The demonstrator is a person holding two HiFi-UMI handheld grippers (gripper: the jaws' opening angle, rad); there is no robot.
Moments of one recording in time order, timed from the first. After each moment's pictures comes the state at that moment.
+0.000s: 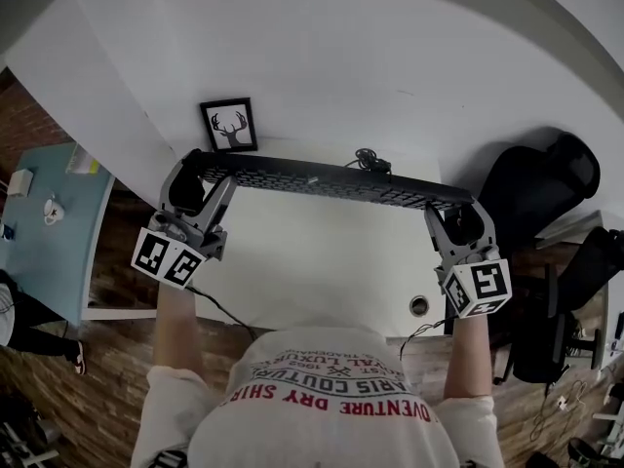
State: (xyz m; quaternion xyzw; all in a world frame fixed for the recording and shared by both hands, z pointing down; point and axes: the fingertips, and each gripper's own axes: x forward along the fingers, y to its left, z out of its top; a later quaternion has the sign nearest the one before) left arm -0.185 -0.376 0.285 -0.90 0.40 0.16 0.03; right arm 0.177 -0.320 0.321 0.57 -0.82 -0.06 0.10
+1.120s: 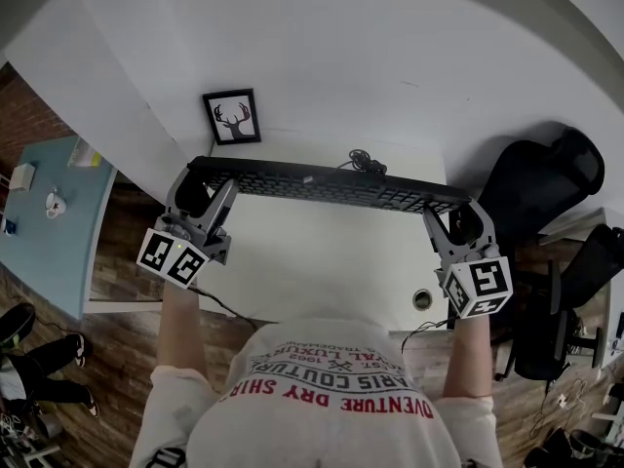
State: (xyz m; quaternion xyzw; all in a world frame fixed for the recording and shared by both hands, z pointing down) left arm -0.192 -0.372 0.322 -0.90 0.41 0.15 -0.03; right arm 0.169 -0.312 0.338 0.56 -0.82 -0.03 0.14
